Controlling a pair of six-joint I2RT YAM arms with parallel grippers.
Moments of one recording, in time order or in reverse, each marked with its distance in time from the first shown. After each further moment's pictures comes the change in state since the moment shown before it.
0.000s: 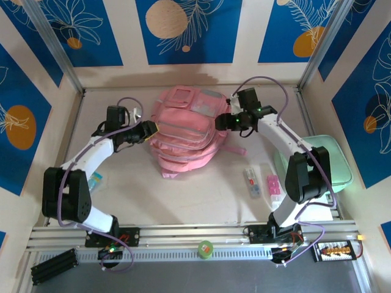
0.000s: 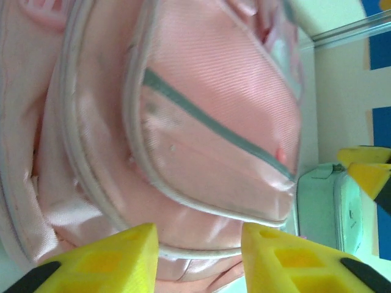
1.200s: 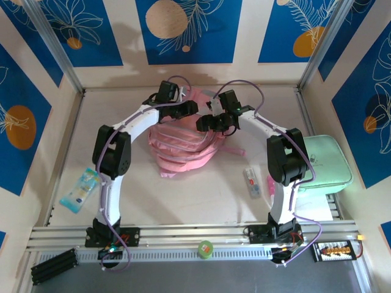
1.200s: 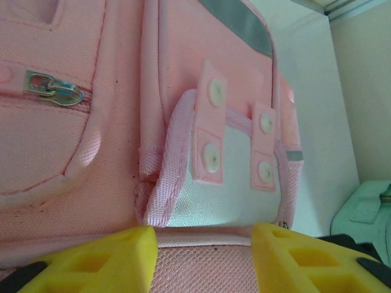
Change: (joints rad) left arm -0.301 0.680 0.797 -0.119 -0.208 0.045; right arm 0.069 0.262 0.113 0.131 -0.170 0.011
